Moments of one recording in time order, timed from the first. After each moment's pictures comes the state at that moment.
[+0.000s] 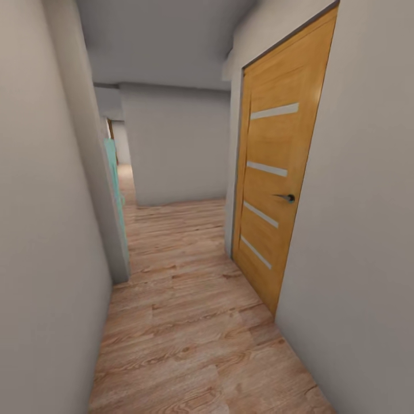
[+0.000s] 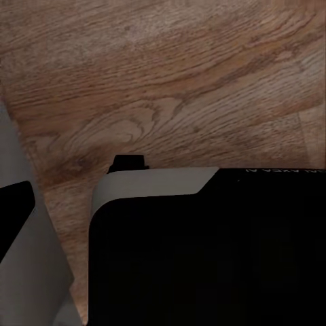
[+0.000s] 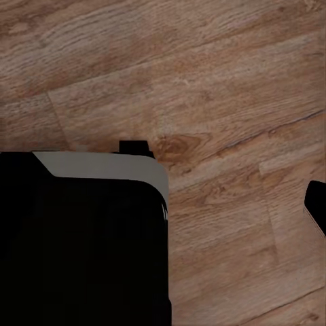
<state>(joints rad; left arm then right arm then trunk) -0.17 -0.06 0.02 0.00 0.00 -0.11 0.04 -0.16 0.05 0.64 0.03 -0.58 -0.12 -0.20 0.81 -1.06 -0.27</state>
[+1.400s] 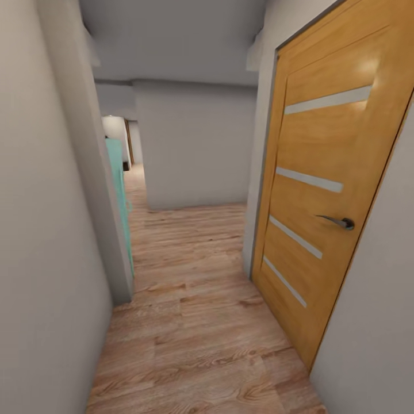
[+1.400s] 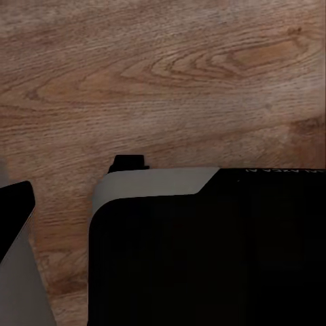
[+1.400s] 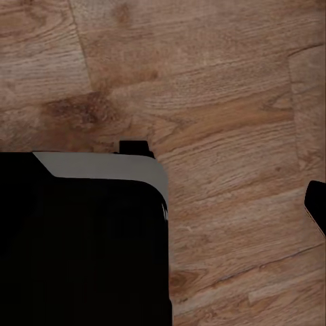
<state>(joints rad) -0.17 -0.06 0.02 0.00 0.00 -0.11 0.04 -0.16 0.05 0.64 0.03 -0.58 -0.12 -0.20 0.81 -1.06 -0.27</state>
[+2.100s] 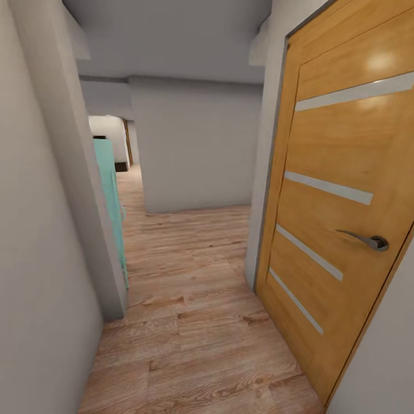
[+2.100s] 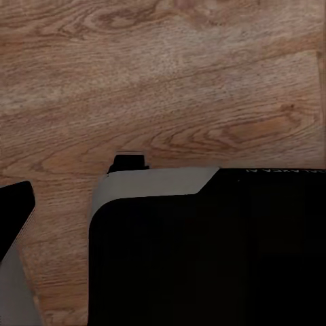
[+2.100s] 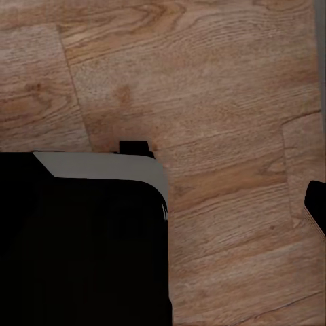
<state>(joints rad) -0.17 -0.06 0.02 0.00 0.00 -0.11 0.04 -0.16 0.05 0.64 0.03 -0.58 -0.12 -0.20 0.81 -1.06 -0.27</state>
